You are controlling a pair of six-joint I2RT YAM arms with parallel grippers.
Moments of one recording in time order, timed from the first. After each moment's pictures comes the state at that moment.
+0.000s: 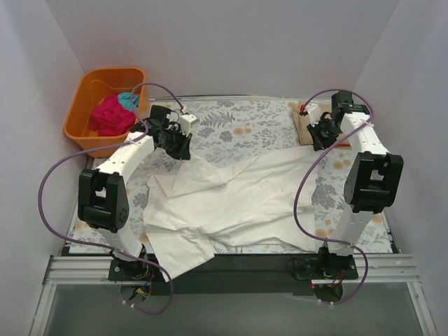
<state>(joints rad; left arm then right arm) -0.25 1.70 1.32 -0.65 0.47 0.35 -0.05 1.86 1.59 -0.95 -0.34 -0.76</state>
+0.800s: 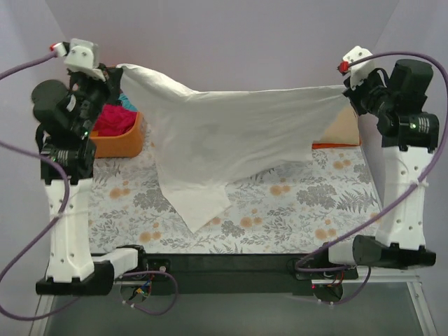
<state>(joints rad) -0.02 1.21 1.73 -0.43 0.25 0.06 -0.06 1.38 1.91 -0.93 -0.32 -0.71</state>
